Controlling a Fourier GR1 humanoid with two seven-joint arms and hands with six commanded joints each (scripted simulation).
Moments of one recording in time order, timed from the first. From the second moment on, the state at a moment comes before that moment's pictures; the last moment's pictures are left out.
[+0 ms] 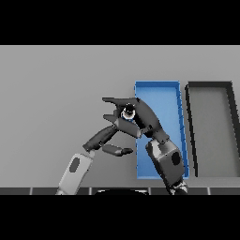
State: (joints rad) left arm -0.18 -0.03 -0.37 -1.60 -0.18 -0.42 0.09; right arm -0.62 0.09 0.23 -2.00 -0.09 0.03 0.61
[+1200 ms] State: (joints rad) left arm -0.15 0.00 -0.39 -1.63 -0.17 -0.42 0.10; right arm -0.01 -0.68 0.12 -2.10 -0.47 -0.69 0.61
